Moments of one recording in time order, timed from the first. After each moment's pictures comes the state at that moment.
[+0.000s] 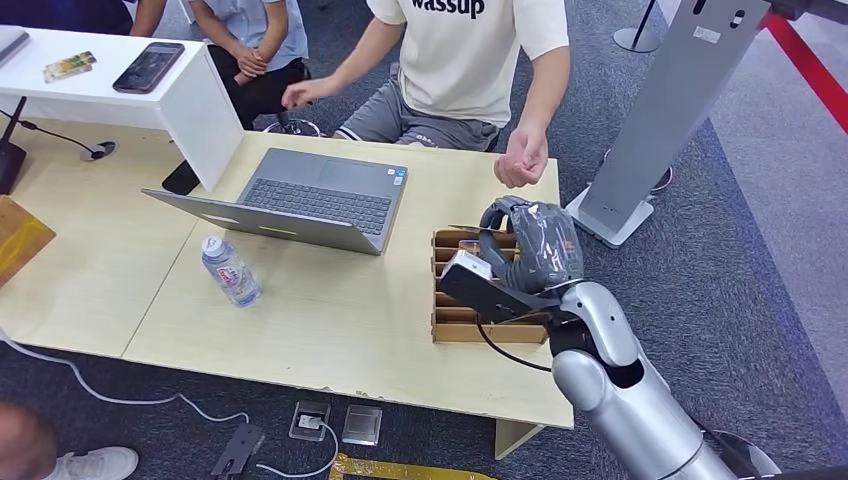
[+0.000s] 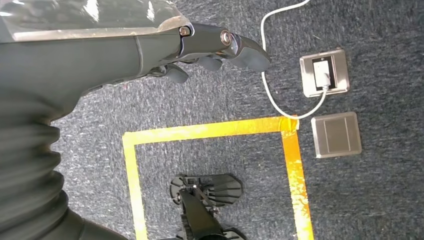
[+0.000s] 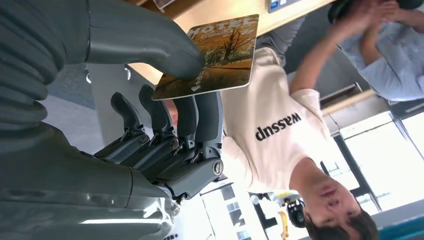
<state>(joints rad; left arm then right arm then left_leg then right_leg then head) -0.11 0.05 -0.51 -0.21 0.53 0.23 -0.25 -0.58 -0.15 0.86 -1.42 0.68 -0.24 0.21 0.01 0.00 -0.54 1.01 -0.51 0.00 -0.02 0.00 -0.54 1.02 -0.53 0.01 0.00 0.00</state>
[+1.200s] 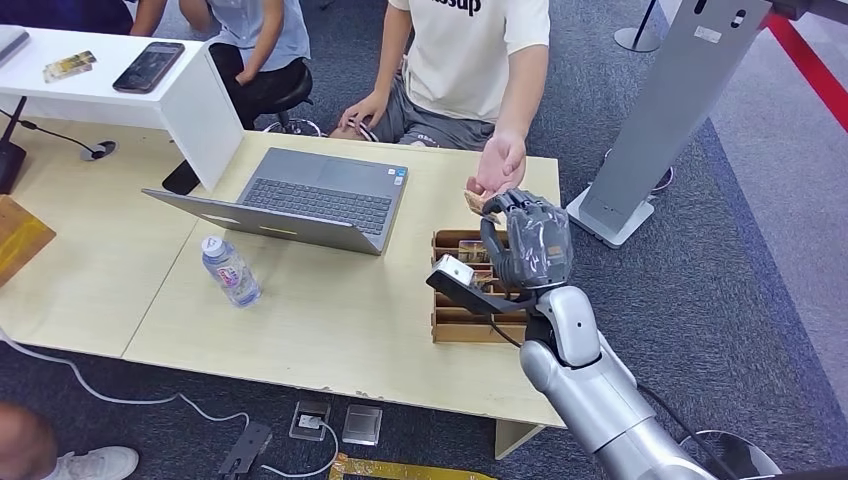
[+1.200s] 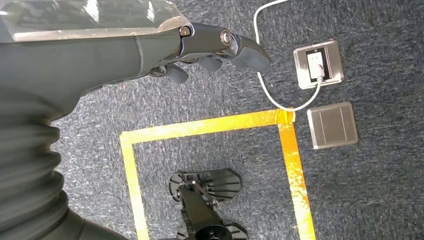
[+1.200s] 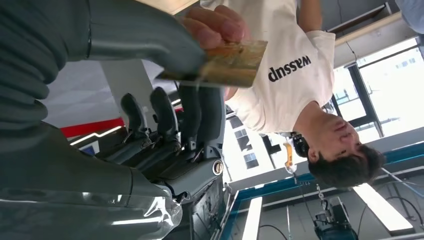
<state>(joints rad) -0.12 0.04 -0.58 -0.21 0.57 0.23 -0.26 -0.64 -0.01 0.84 -0.99 0.92 -0.68 0.10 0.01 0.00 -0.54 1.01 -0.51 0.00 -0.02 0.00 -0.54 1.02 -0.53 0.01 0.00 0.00</state>
